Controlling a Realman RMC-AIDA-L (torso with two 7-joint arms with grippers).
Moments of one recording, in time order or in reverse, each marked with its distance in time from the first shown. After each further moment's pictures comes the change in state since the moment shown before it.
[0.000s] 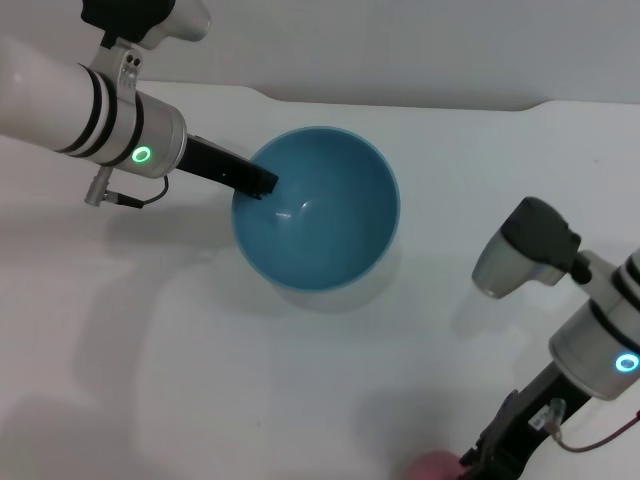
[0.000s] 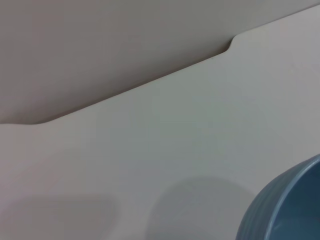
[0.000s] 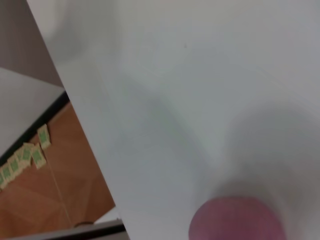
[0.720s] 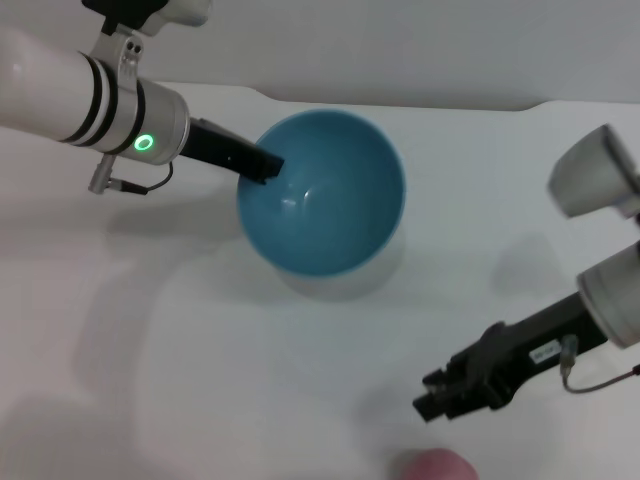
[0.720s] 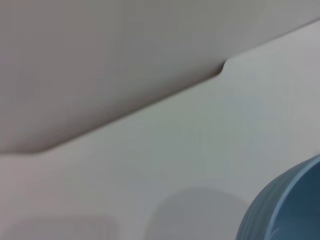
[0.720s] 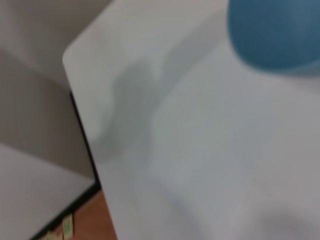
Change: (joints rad) left arm -0.004 0.005 -0.002 0.001 -0.032 -0.031 0.041; right arm -0.050 -0.004 0.305 -0.005 0.083 -0.030 -0.225
